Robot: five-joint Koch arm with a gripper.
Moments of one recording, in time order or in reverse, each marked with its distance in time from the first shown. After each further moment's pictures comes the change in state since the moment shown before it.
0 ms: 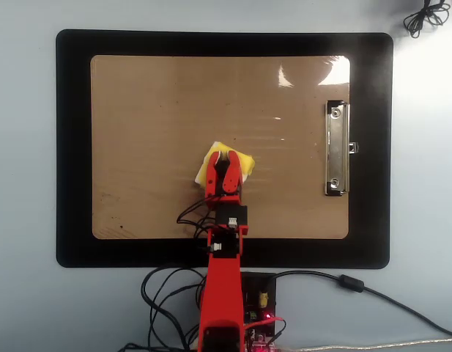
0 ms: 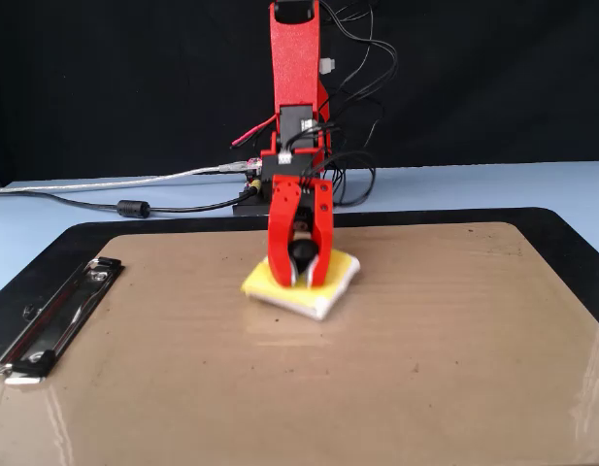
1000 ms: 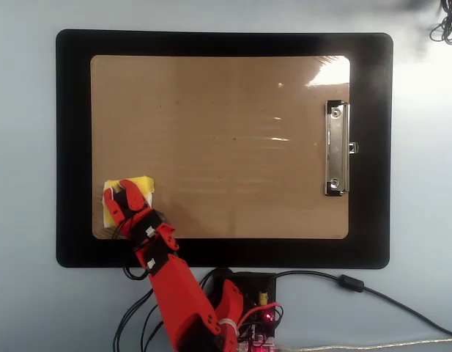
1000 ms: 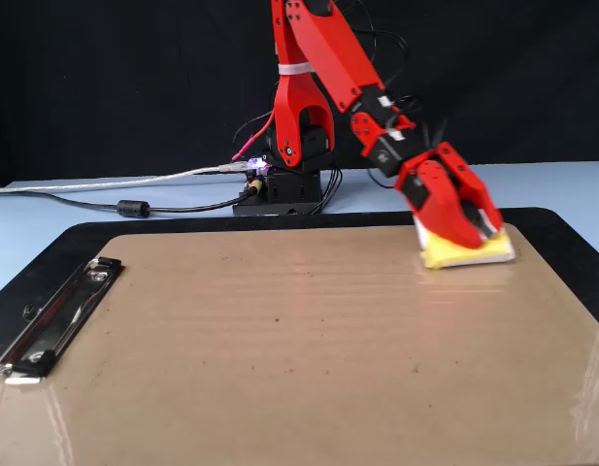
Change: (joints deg) arm -52.6 -6.8 -14.4 12.1 -30.7
